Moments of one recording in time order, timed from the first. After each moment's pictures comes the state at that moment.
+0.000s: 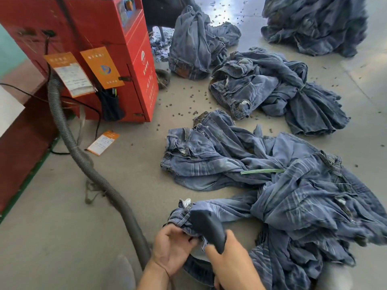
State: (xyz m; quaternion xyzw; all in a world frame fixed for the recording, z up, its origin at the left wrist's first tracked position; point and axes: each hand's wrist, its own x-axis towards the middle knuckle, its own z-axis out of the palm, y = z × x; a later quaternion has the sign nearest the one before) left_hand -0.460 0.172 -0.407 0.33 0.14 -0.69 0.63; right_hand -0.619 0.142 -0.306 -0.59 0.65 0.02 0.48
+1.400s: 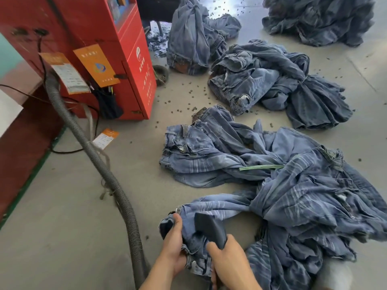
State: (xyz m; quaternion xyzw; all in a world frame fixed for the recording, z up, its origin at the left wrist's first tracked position) left_hand -0.483 0.155 -0.438 0.54 0.10 -0.66 0.51; right_hand -0.631 0.130 -0.347 -0.52 0.68 0.02 0.52
